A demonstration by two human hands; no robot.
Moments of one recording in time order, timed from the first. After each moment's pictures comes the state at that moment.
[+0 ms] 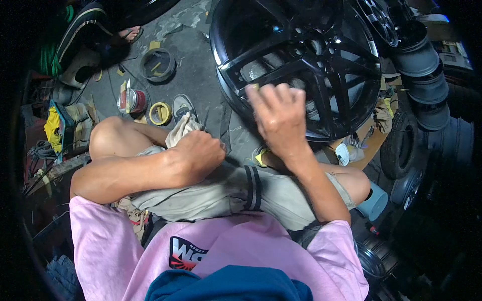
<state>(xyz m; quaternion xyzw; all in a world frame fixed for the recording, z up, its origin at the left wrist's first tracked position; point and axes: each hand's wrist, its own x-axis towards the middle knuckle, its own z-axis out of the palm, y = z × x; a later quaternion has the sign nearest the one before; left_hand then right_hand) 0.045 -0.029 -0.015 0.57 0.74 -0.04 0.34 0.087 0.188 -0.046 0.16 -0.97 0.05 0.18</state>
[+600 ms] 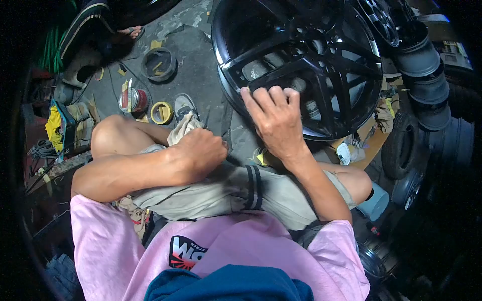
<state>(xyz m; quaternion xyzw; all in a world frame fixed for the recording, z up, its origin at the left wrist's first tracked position) 0.044 -0.032 -0.020 0.57 0.75 -0.02 0.33 0.088 0.185 -0.052 0.20 -0.96 0.04 0.19</state>
